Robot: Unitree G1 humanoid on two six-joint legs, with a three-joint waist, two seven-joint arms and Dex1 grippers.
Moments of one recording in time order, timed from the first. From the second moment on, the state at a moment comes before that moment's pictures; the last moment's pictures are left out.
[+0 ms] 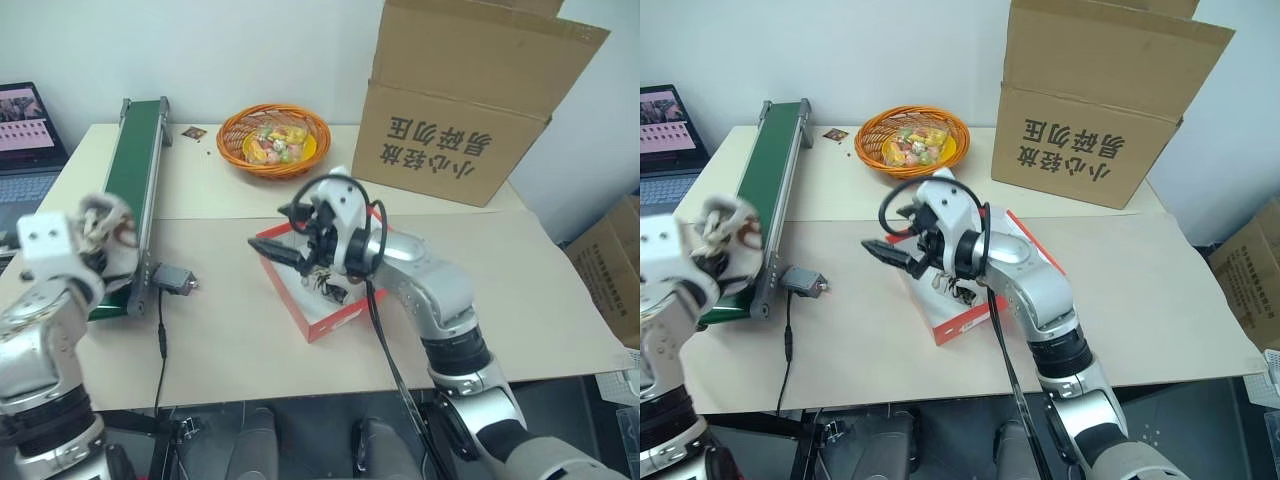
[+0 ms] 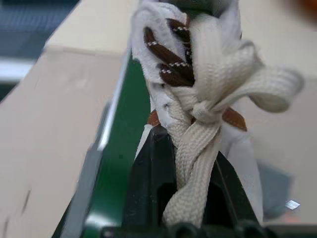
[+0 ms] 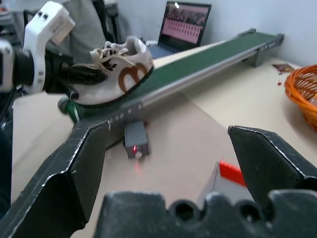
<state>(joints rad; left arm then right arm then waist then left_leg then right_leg) -0.34 0.53 0.47 -0.43 -0.23 1.04 -0.10 -0.77 -0.05 0.14 -0.16 0.41 0.79 0.59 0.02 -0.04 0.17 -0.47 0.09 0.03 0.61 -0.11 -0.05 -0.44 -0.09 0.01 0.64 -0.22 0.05</state>
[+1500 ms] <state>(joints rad) -0.34 0.28 0.15 -0.62 -0.47 0.96 -0.20 -1.08 0.11 -0.37 0.47 0.83 1.05 0.19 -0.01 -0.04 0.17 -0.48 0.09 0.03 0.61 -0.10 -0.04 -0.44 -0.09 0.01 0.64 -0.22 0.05</state>
